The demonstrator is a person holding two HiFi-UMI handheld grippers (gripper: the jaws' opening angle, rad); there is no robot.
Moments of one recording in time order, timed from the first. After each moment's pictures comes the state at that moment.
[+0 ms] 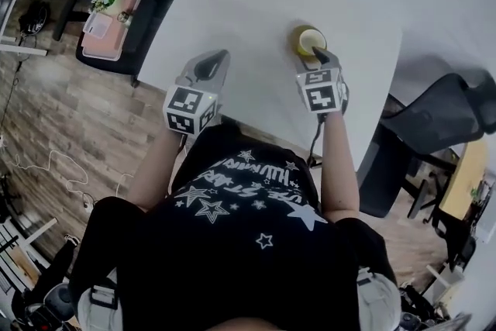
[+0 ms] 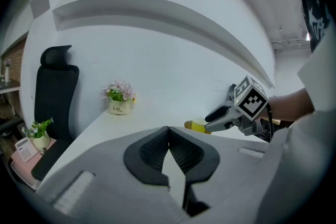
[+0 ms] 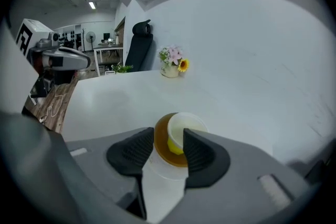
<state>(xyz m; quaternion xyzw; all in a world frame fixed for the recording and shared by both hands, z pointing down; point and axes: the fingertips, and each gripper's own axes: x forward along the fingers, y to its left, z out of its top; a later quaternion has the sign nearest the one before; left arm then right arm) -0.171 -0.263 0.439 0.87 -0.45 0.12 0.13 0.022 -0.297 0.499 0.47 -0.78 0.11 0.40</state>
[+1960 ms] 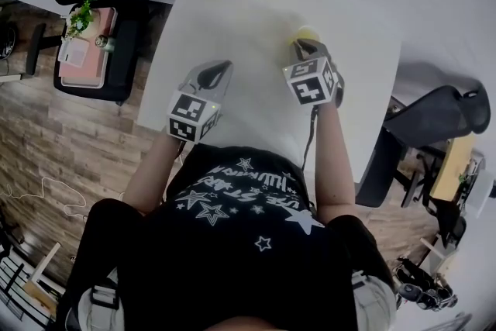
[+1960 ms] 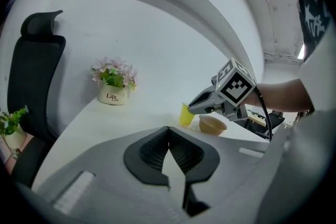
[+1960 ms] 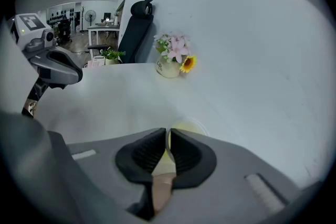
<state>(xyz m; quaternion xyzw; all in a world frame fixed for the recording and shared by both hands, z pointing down) -0.193 -0.359 0.498 0.90 -0.37 0.13 0.19 -0.033 -0.416 0.515 0.46 -0.73 0.07 0.49</state>
